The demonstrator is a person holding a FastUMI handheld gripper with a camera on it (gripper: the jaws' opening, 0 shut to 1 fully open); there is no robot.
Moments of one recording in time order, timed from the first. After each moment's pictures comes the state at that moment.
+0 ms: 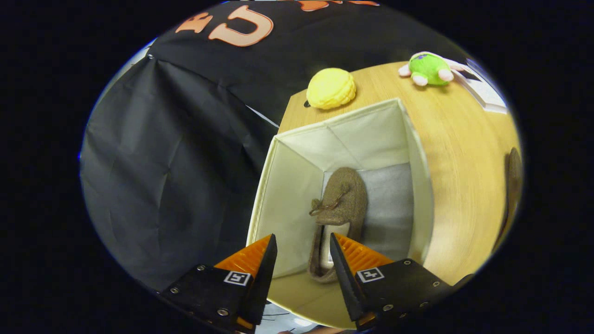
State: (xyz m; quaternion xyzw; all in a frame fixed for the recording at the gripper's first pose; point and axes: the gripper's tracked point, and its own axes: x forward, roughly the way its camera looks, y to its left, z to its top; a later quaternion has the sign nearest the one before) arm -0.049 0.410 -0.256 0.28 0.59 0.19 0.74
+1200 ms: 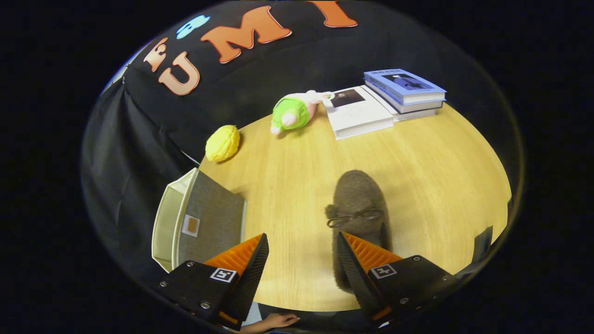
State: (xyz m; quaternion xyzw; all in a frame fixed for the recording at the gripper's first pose) arm -0.091 0.081 -0.317 0.21 0.54 -0.02 0.81
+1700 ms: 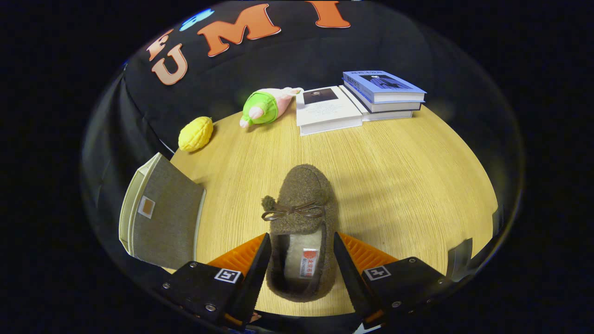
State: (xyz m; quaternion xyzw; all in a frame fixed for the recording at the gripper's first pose) arm -0.120 0.026 -0.364 0.14 0.57 -0.04 0.81
